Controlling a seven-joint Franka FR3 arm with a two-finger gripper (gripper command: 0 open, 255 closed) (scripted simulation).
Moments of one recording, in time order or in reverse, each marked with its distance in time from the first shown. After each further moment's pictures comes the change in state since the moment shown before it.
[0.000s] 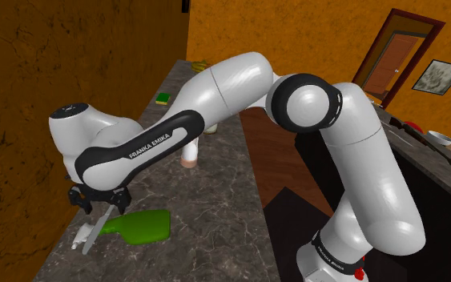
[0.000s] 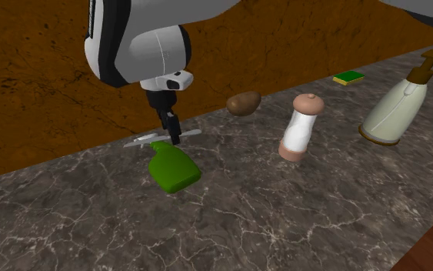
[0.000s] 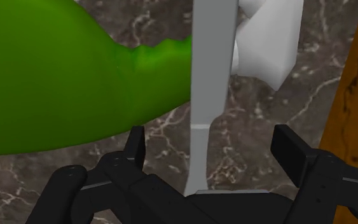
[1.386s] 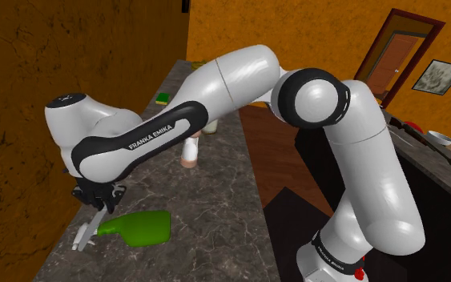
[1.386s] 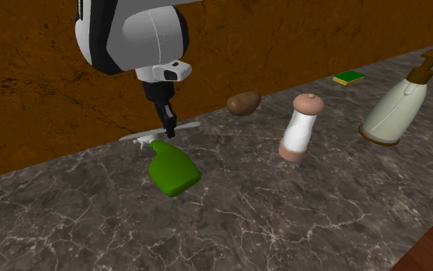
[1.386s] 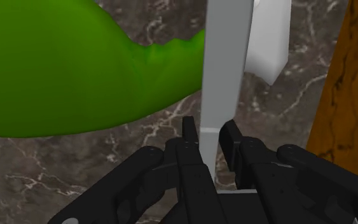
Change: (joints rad) arm -0.007 -0.040 0.015 -0.005 0.017 -0.046 -0.007
